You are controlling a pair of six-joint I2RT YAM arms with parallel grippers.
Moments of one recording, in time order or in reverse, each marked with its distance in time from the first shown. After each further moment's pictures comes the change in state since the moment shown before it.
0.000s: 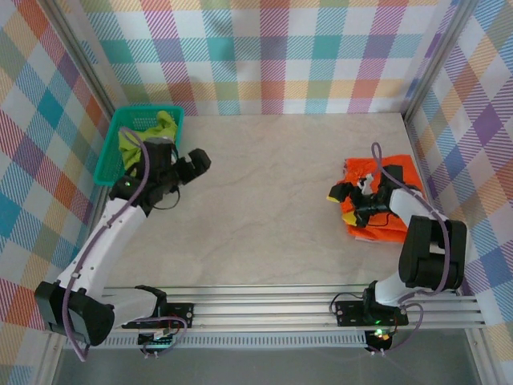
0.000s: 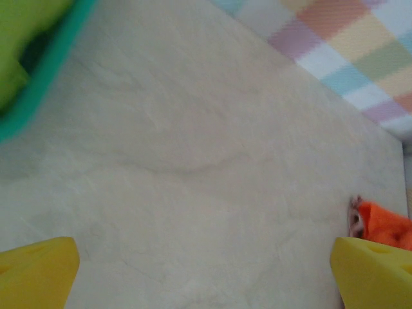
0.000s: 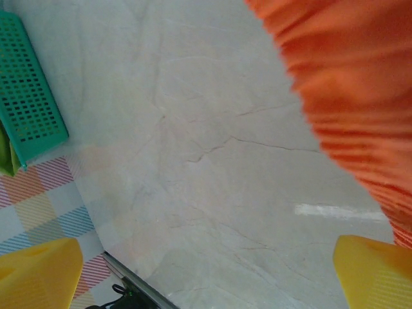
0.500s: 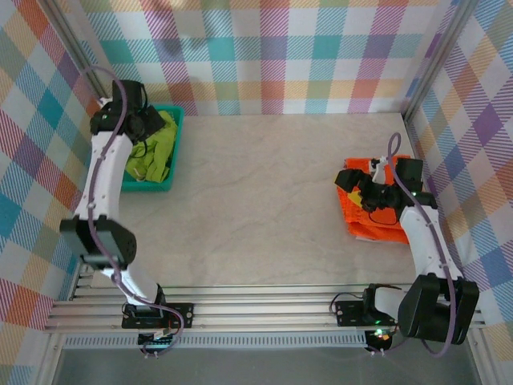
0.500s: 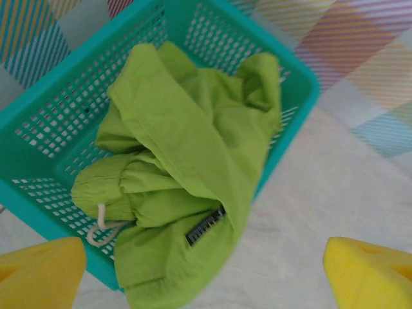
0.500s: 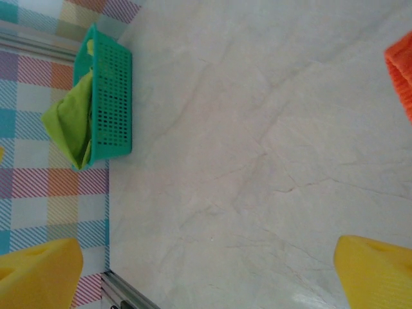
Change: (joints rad) left arm 0.257 0.553 0.699 -0.356 -0.280 0.119; right arm 0.013 -0.358 0.046 0.017 -0.022 0.031
